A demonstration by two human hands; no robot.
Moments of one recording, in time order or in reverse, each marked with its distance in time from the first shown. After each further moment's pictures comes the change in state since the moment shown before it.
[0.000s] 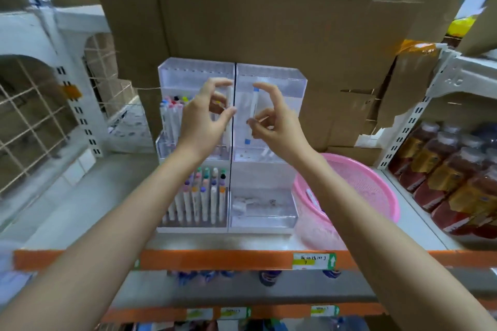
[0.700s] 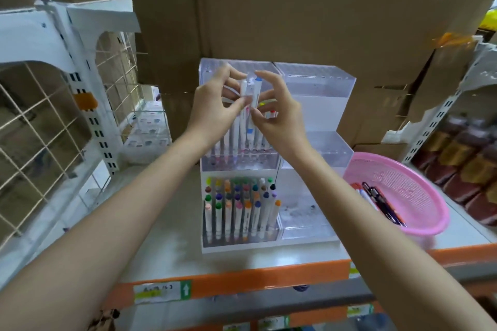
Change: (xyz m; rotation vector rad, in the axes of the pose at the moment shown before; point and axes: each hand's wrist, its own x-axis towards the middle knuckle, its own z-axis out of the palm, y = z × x) left_hand 0.047 -0.072 -0.053 -0.099 -0.104 0.050; right_hand 0.051 -0.021 0.099 -0.028 0.260 -0.042
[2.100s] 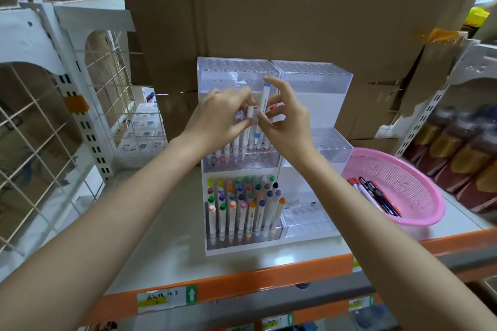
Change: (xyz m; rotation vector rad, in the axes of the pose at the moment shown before) left_hand -0.003 -0.023 -0.001 0.404 -0.249 0.345; right_hand -0.013 0.008 -0.002 -0.102 0.064 -0.039
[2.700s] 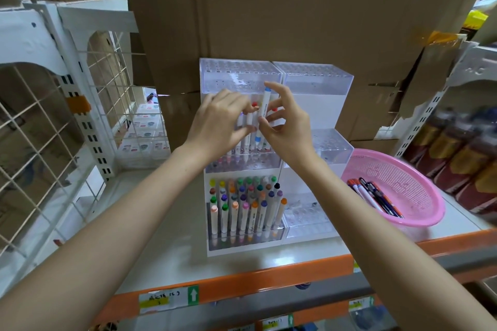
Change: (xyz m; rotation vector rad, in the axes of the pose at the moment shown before) left_hand -0.009 -0.001 0.007 0.126 0.073 0.012; right_hand -0.005 -0.001 0.003 -0.024 -0.007 0.019
